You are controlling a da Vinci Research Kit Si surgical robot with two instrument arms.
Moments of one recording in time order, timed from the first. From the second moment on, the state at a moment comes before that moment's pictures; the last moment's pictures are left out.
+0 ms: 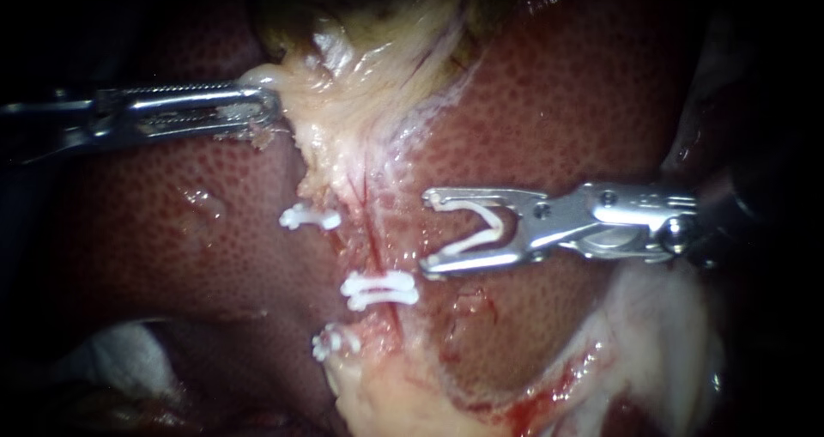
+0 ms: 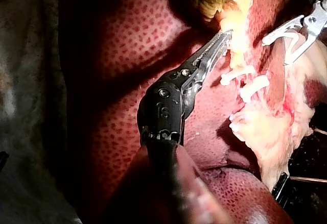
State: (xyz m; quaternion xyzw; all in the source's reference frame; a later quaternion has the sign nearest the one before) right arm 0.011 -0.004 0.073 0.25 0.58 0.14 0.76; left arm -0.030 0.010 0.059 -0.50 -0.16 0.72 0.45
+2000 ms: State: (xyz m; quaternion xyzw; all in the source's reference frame) right arm 0.018 -0.004 0.073 0.36 0.59 0.22 0.68; left arm -0.031 0.010 0.059 -0.50 -0.16 0.72 0.46
